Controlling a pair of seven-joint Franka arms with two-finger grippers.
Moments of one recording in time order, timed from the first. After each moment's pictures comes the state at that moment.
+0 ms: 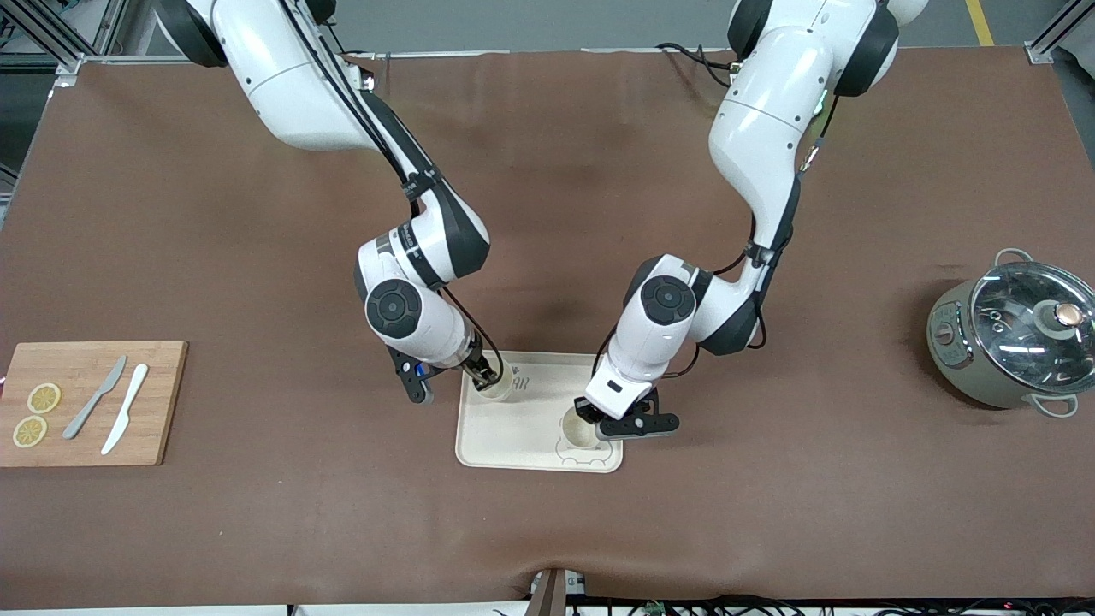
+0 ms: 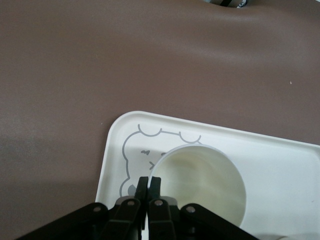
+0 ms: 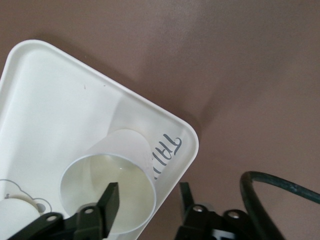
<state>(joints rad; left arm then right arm) -0.59 0.94 0.05 -1.26 -0.07 2.59 -0.65 0.54 0.76 -0.01 -1.41 0.23 2.20 1.48</state>
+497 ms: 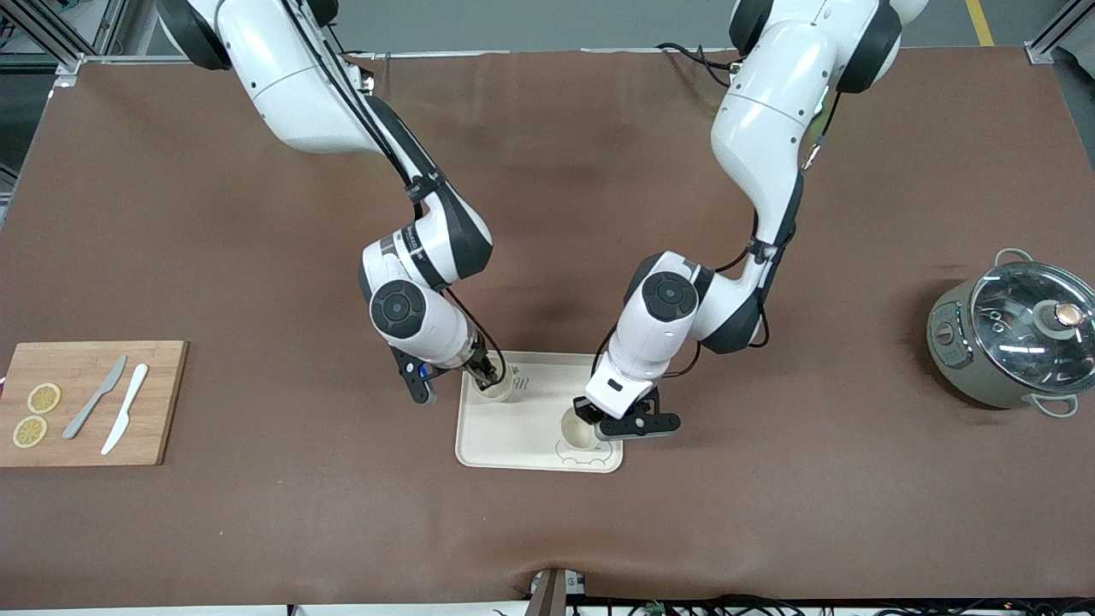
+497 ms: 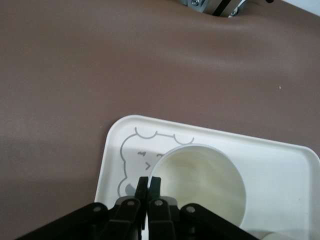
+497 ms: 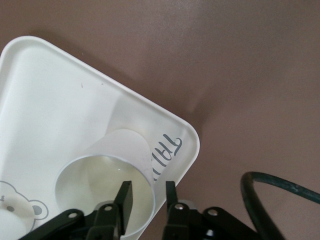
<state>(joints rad) -0.59 0.90 0.05 -1.26 -0.07 2.53 -0.65 0.54 0.76 -0.01 -1.41 0.23 2.20 1.48</state>
